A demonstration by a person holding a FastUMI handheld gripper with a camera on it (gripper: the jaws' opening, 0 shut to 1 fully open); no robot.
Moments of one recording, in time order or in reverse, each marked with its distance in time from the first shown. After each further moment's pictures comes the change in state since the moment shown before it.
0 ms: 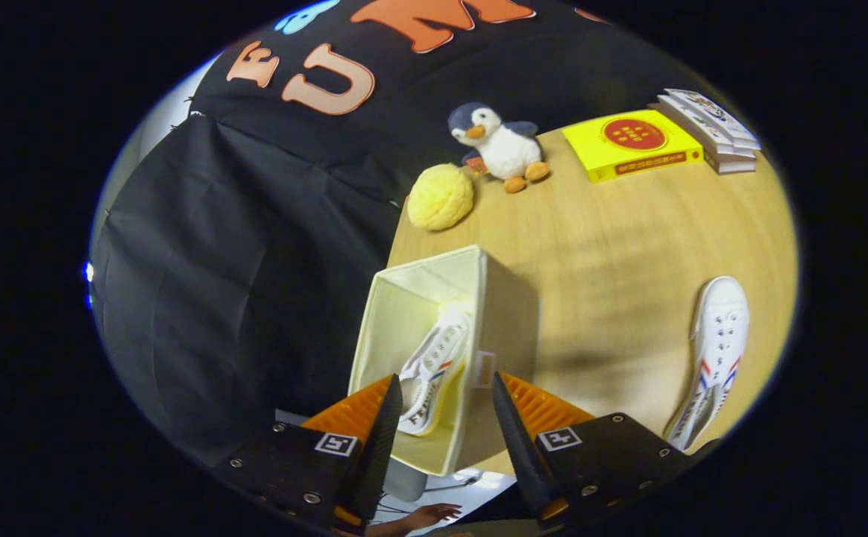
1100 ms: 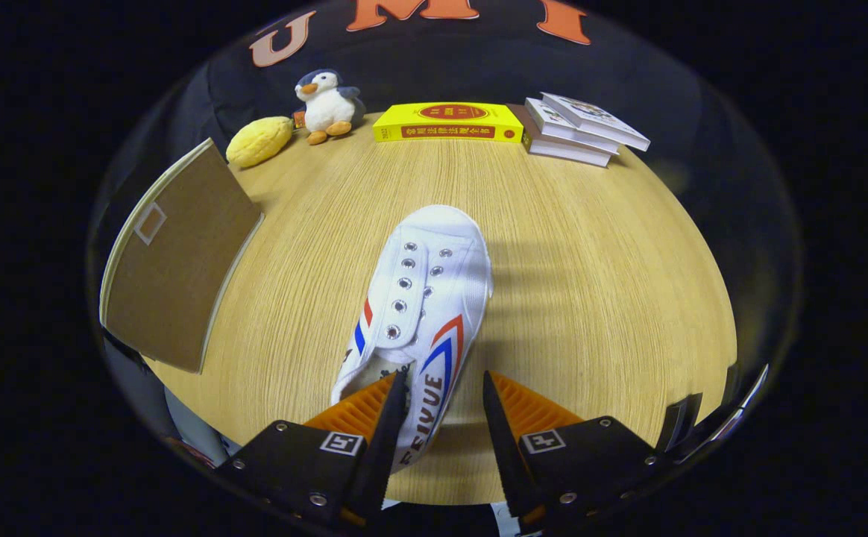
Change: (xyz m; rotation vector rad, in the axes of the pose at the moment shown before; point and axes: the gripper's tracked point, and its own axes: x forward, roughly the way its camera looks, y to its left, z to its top) arm -0.032 -0.296 -0.071 -0.256 -0.044 -0.618
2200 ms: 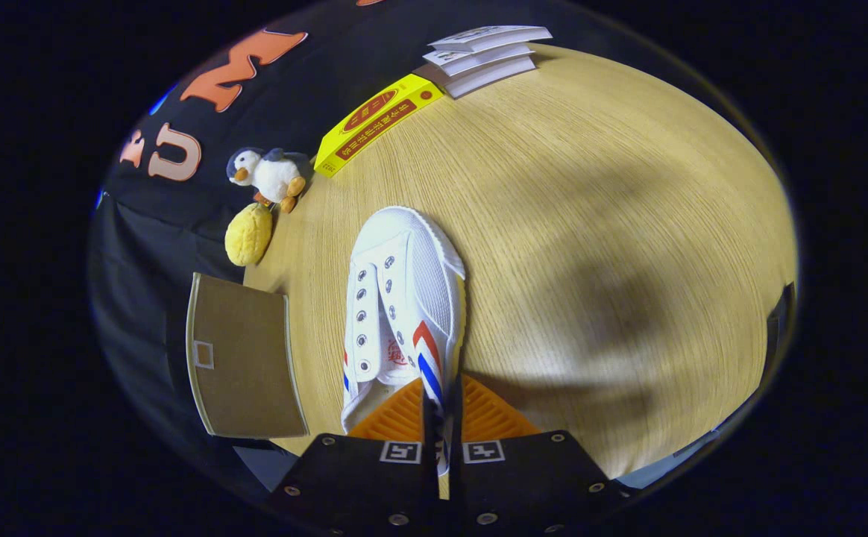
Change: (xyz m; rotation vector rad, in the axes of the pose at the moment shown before) arm 0.007 0.020 -0.009 0.545 0.168 0.339
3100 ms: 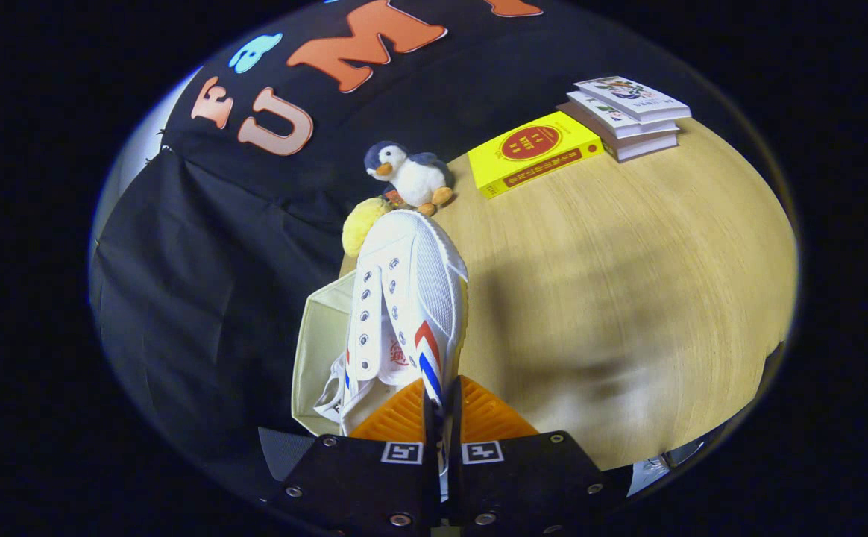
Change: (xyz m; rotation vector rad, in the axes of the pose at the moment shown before) arm -0.081 0.211 0.013 -0.202 -0.031 0.229
